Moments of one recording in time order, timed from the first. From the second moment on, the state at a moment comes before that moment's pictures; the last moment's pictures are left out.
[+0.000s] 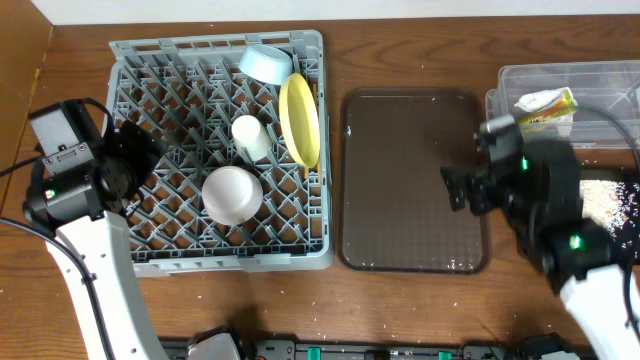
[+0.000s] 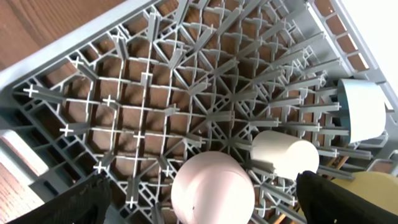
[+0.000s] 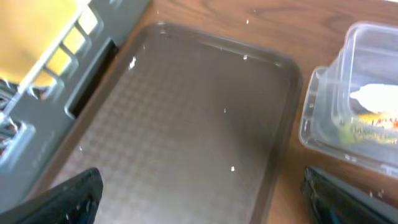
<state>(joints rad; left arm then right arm) 0.43 1.27 1.36 -1.08 0.00 -0.60 0.25 1.04 0.78 -0.40 -0.15 -0.02</state>
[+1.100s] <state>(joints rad) 0.43 1.27 1.36 -1.08 0.00 -0.60 -0.01 0.14 0.01 0.10 -0.24 -0.08</state>
